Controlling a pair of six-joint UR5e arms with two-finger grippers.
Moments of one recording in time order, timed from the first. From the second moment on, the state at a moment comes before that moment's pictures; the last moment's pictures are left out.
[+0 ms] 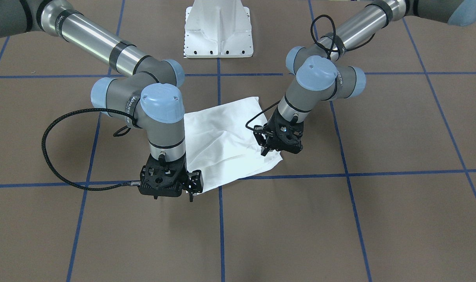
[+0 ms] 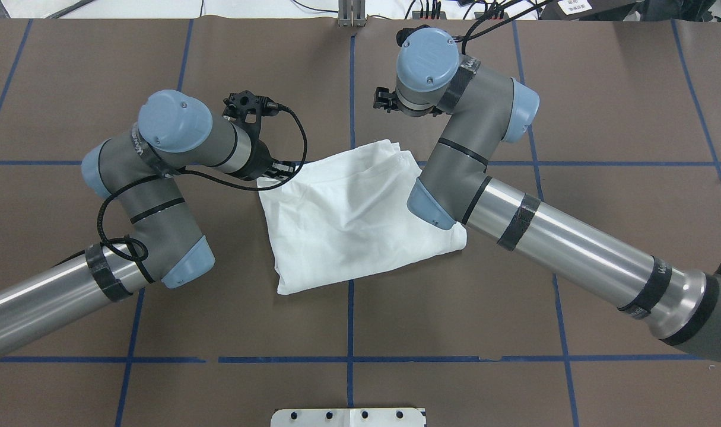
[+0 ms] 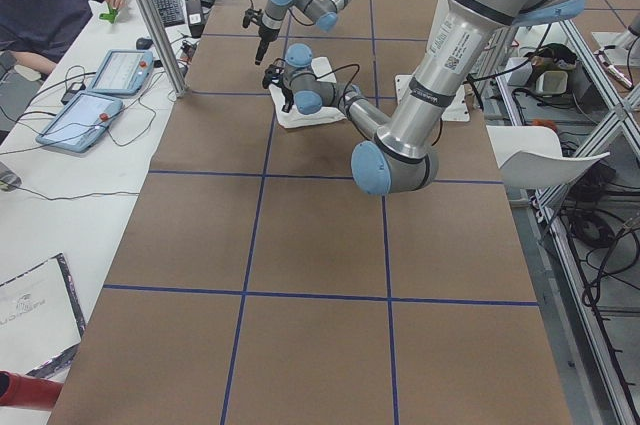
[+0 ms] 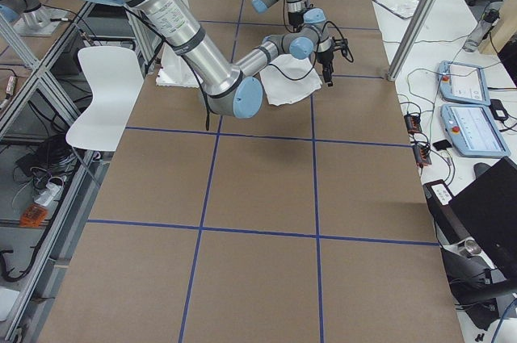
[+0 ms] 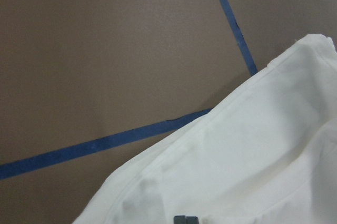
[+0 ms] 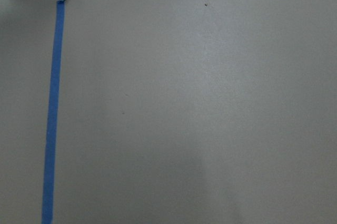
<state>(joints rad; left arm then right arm) -0.67 -2.18 -1.45 -2.15 -1.93 -0.98 0.71 -0.71 1.24 -1.31 1.66 1.18</state>
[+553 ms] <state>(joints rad) -0.71 -2.20 -1.41 -2.13 -1.93 -0.99 0.70 -0.71 1.24 -1.31 1.66 1.19</state>
